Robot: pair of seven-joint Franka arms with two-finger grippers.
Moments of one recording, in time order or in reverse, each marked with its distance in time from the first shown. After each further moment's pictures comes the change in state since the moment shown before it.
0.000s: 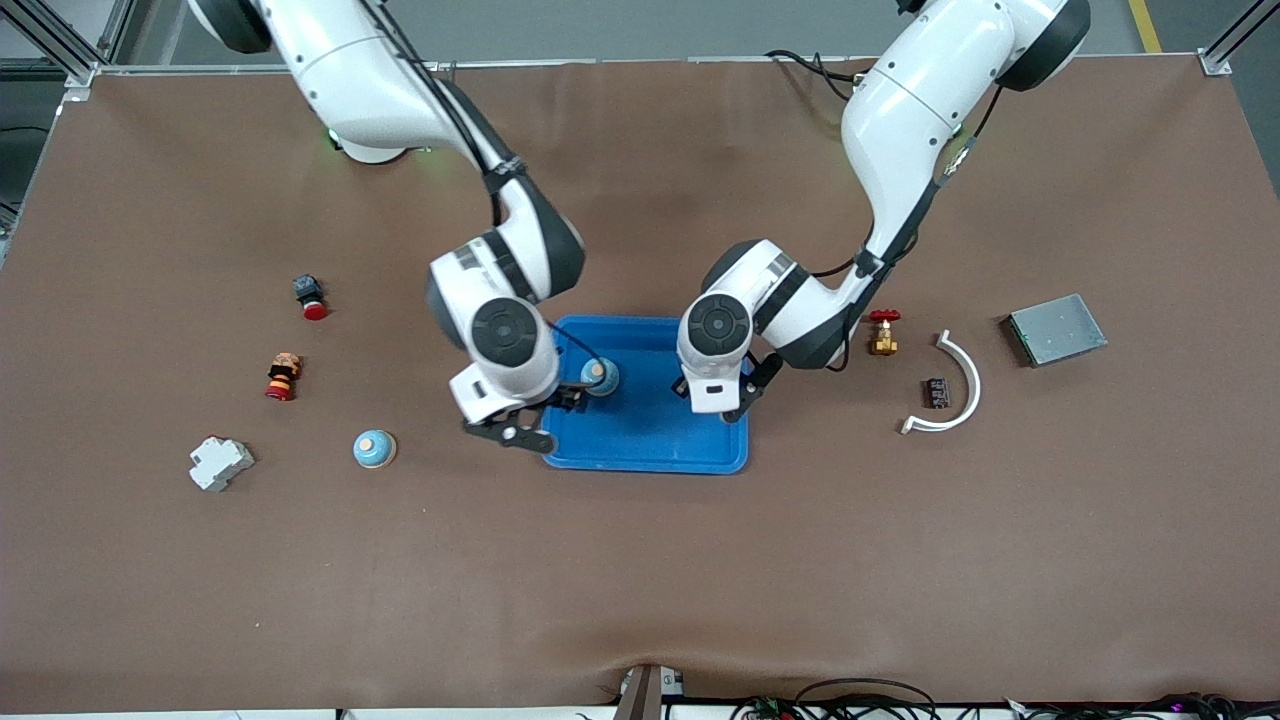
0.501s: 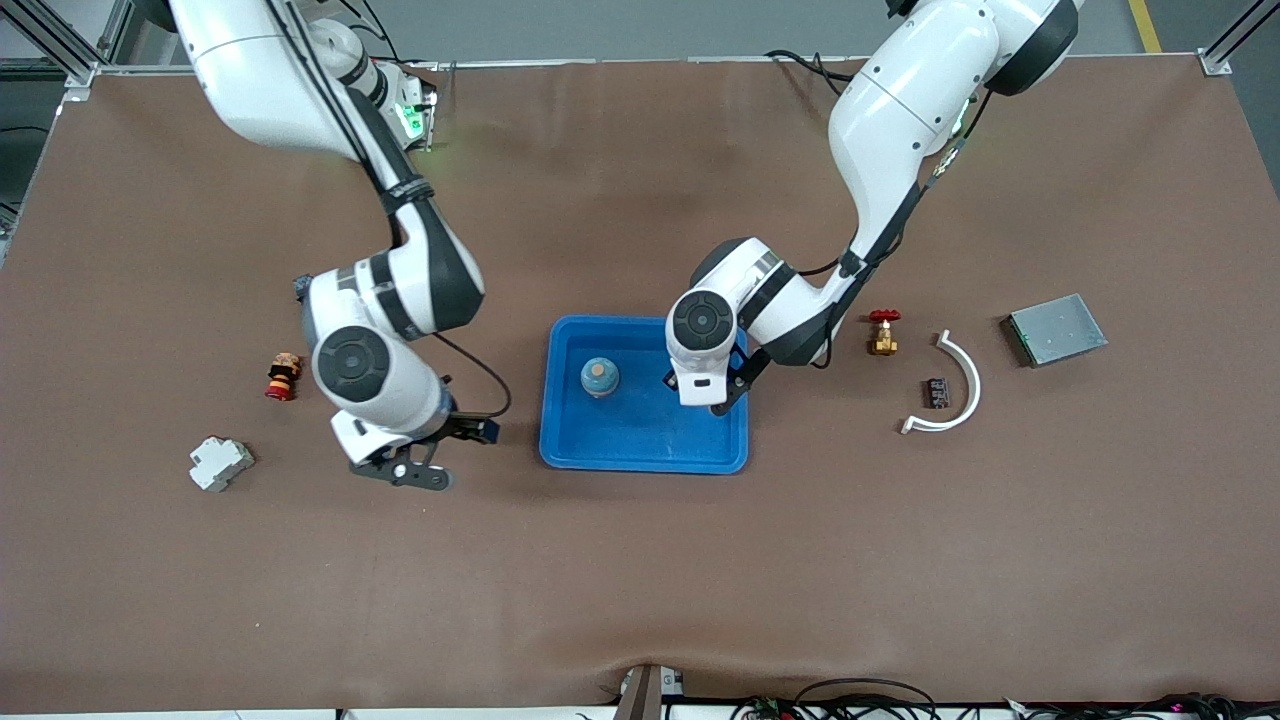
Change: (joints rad) left arm -0.018 0.027 0.001 0.000 0.005 0.001 -0.001; right arm -0.176 -0.080 -0.002 -0.095 -0.001 0.067 -0.321
